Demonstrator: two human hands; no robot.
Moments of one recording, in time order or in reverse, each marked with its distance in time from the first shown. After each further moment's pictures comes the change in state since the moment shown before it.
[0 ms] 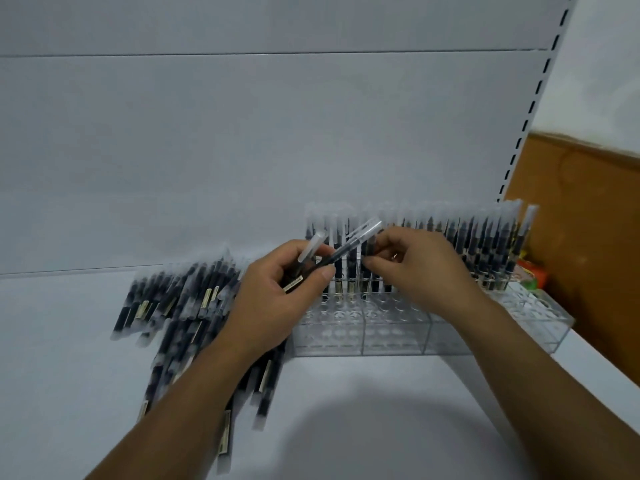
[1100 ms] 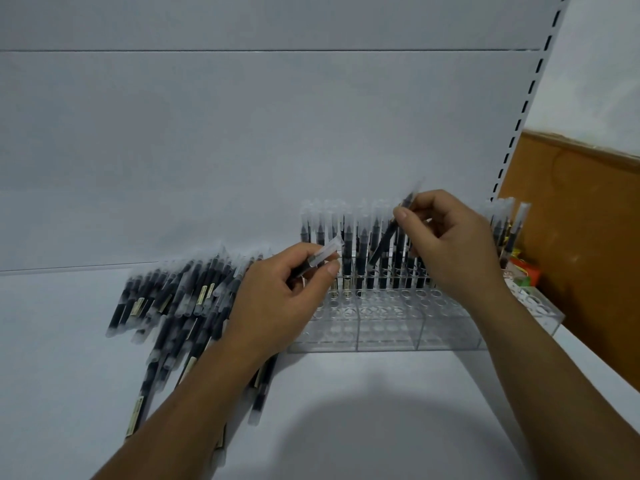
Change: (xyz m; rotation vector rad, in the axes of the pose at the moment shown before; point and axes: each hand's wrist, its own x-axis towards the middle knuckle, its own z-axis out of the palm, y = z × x) left_hand -0.005 0.000 0.007 0.256 0.044 0.040; right_hand -0.007 0.005 -0.023 0.308 0.327 -0.105
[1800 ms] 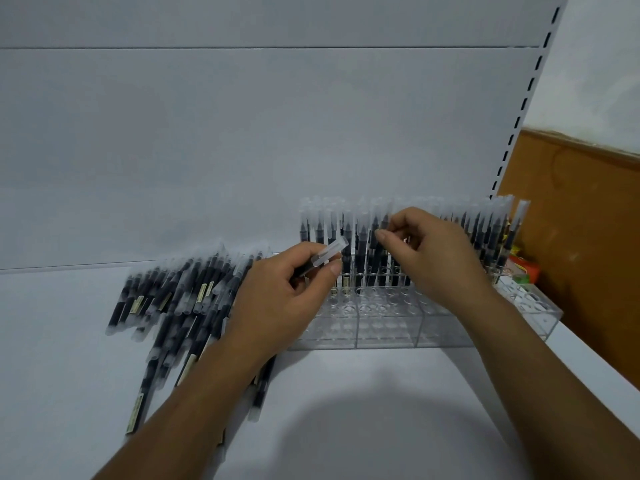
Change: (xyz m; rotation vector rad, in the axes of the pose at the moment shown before) left_hand -0.001 0.002 0.002 0.033 -0.012 0.008; right_hand -0.002 0.008 0.010 -0.293 -0.170 0.017
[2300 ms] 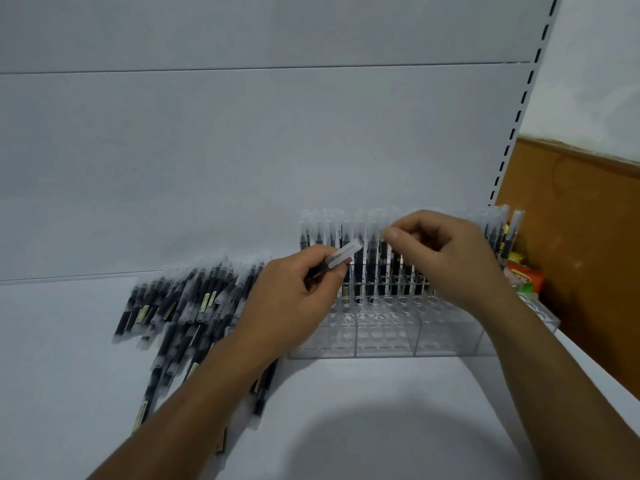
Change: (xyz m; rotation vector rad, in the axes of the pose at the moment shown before) left_hand 0.011 0.012 0.002 0.023 -0.087 -0.030; right_hand -0.004 -0.003 -0.023 0.321 -0.018 -0.041
